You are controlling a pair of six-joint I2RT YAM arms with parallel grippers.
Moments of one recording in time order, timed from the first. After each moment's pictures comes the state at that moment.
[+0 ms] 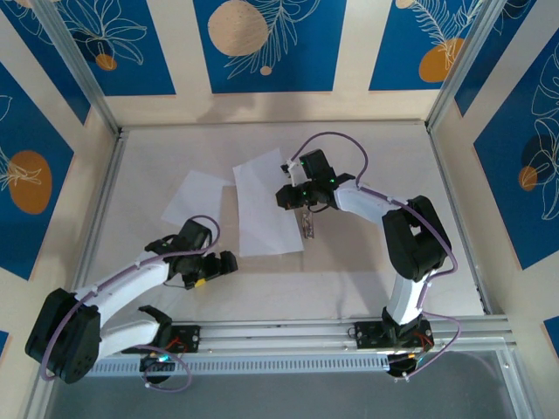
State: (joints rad) left arm -0.50 1.11 0.51 -0.63 0.24 -0.78; right arm 0.52 1.80 1.20 -0.27 -0.48 0.29
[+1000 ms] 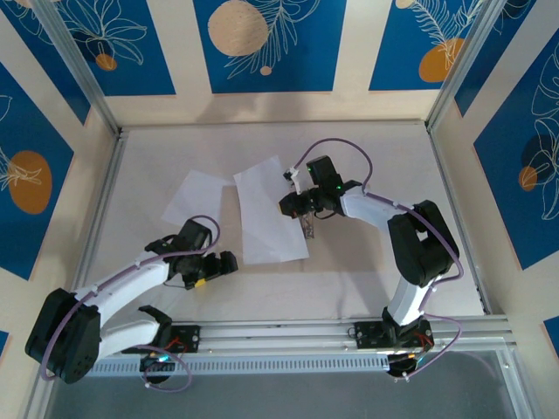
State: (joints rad) left arm -0.50 1.11 0.51 -0.63 0.25 -0.78; right arm 0.50 1.74 1.10 -0.22 -0.59 0.19
